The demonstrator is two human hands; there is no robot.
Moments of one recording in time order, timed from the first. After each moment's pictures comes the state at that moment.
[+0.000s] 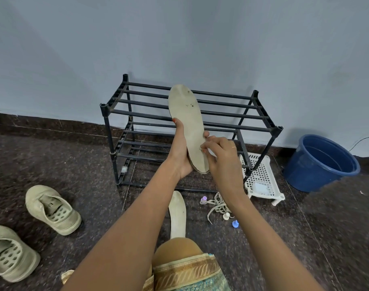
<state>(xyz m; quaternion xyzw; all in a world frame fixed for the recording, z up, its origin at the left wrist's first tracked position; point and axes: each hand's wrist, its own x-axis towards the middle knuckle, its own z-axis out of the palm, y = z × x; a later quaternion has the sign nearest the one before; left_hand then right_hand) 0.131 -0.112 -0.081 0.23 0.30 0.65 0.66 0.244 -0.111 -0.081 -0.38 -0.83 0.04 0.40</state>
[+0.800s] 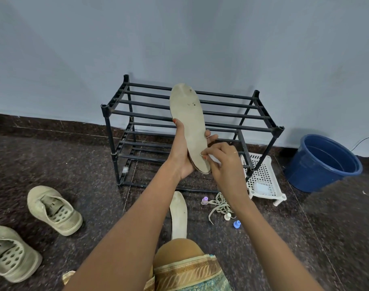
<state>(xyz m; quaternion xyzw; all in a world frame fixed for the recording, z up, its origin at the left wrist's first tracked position) 0.131 -0.114 -0.079 0.21 0.28 0.66 0.66 0.254 -0.112 -0.085 -0.37 -0.85 0.10 0.37</state>
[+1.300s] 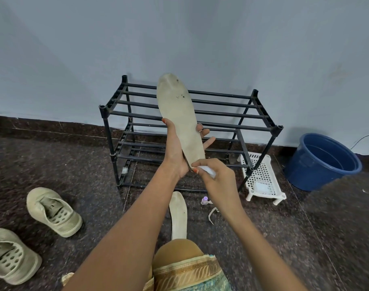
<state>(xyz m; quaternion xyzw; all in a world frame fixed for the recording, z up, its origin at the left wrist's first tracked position) 0.131 -0.117 -0.074 0.21 0.22 0.73 0.61 0.251 -0.144 -0.082 -0.41 -0.76 0.36 0.36</state>
